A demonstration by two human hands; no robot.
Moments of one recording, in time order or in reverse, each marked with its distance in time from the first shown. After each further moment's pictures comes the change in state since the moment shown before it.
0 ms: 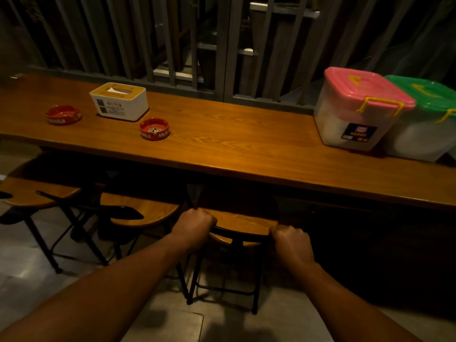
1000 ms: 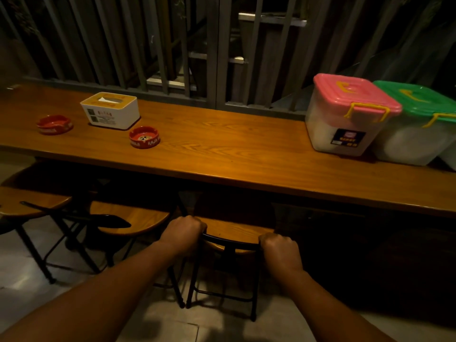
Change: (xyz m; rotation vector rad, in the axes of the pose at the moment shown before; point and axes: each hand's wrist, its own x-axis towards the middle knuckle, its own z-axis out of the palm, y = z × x) left_hand 0.016 0.007 0.011 -0.010 -0.011 -0.025; right_hand 0.002 0.019 0.013 0.073 0.061 -0.020
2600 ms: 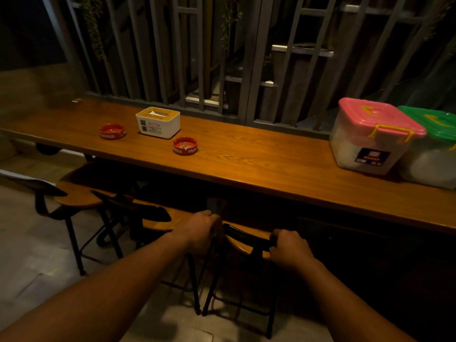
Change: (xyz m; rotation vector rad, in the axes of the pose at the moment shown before) left_hand -0.065 -0.032 -0.046 -0.155 -0.061 -0.117; right_hand 0.005 -0.055 -0.041 0.282 -0.264 0.181
